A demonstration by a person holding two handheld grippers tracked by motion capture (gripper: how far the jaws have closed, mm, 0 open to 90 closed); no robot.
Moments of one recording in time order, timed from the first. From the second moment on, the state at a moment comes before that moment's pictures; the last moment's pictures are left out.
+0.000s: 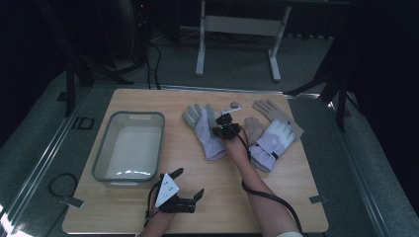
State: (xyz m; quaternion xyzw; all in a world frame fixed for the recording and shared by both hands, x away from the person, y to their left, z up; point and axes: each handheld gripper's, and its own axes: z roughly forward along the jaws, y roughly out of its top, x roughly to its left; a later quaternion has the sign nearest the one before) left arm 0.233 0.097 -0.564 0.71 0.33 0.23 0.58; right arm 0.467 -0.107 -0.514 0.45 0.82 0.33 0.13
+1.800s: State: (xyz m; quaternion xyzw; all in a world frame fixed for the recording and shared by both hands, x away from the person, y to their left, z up) left arm 0.234 0.095 -0.564 0.71 0.32 0.23 0.58; right arm 0.373 -0.160 -0.502 0.55 0.72 0.39 0.16
